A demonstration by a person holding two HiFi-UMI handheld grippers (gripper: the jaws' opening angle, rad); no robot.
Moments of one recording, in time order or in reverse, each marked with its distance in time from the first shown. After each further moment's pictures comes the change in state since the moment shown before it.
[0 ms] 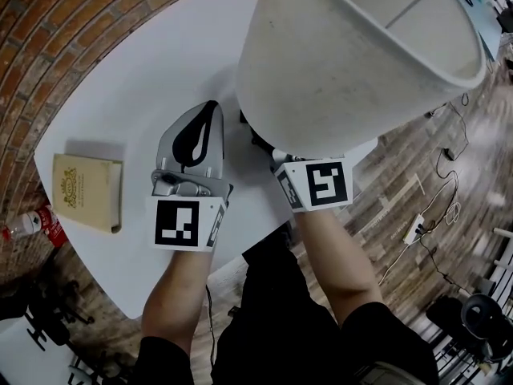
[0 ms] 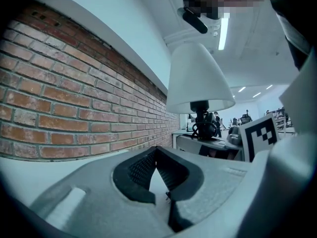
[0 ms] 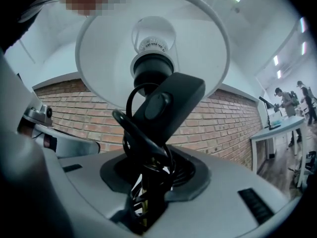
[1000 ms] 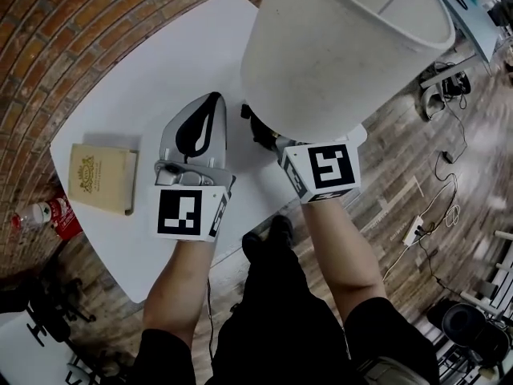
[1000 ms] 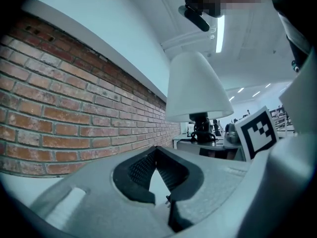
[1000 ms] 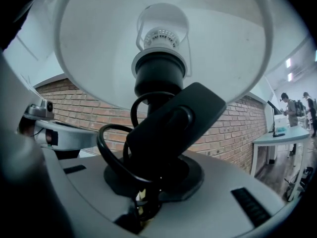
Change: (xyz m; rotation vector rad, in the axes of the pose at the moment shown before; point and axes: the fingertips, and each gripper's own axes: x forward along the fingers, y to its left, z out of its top) left arm -0.021 -0.009 0.062 0.029 -0.046 0.011; right arm -0.005 0.009 0.053 -0.049 0.114 0.046
